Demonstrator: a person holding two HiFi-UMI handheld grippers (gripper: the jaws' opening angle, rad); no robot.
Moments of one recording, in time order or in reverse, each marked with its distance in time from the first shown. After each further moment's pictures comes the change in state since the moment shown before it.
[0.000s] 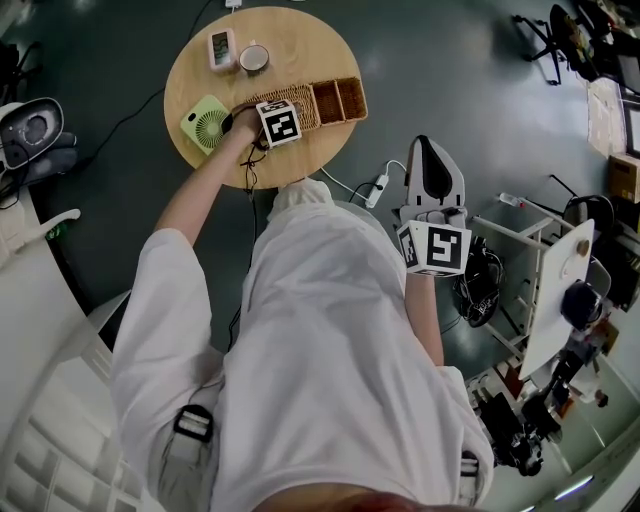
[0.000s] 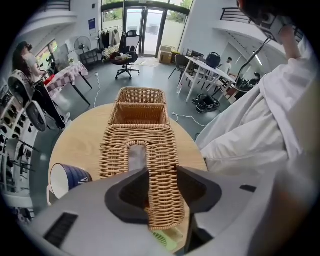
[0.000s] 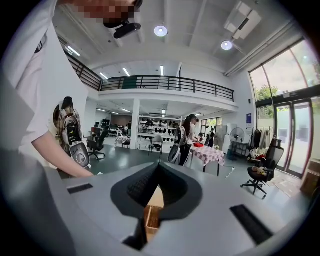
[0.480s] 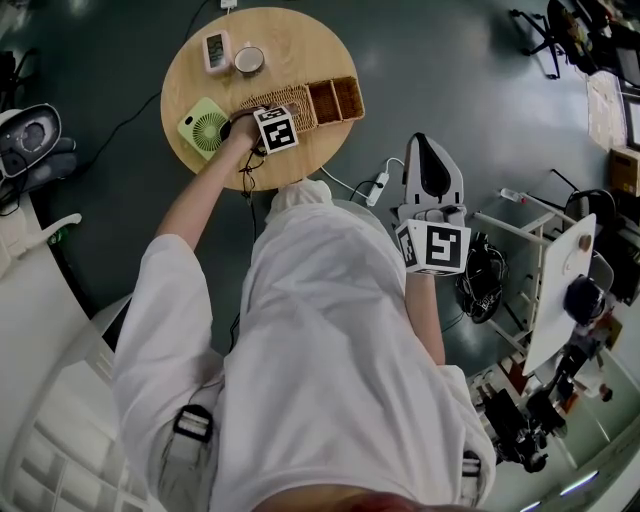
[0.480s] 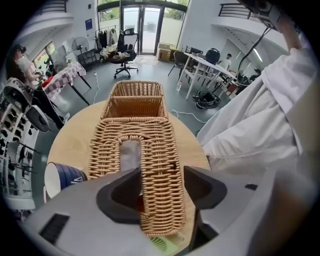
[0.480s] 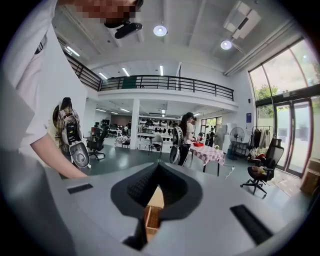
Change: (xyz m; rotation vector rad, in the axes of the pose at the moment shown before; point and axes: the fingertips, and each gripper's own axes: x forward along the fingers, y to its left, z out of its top) left arm 0.018 -0.004 -0.005 0.014 0.014 0.013; right arm 0.003 -0.003 0.000 0.003 0.000 -0.001
